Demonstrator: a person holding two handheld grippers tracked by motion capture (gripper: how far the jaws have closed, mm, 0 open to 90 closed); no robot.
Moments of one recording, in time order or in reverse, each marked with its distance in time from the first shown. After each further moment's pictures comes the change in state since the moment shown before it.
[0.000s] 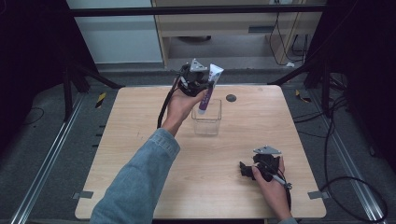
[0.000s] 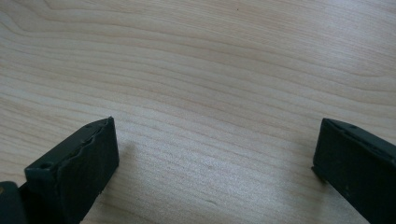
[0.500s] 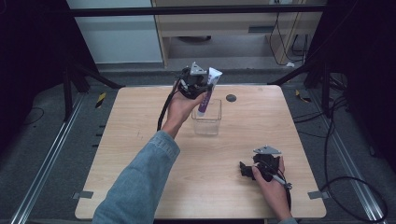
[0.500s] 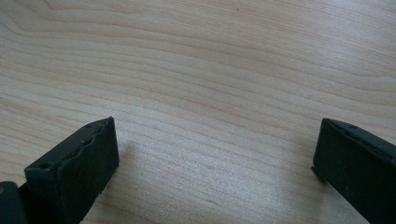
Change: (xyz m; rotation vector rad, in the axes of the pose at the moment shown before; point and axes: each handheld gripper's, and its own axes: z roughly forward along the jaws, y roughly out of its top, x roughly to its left) left arm 0.004 -0.013 0.009 0.020 0.006 -0.004; right arm 0.000 0.000 0.000 0.001 0.001 0.003
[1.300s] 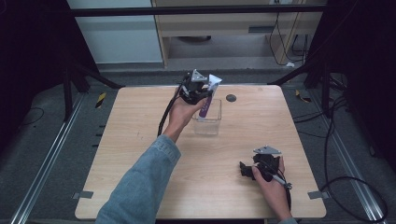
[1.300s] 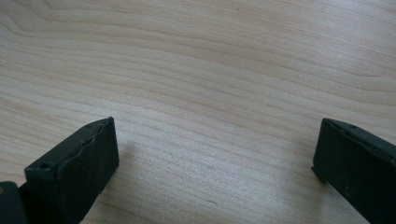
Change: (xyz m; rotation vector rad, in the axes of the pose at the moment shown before) left arm -0.001 -0.022 0.019 0.023 -0.018 -0.001; right arm 0.000 0.000 0.000 -0.002 0.001 0.001
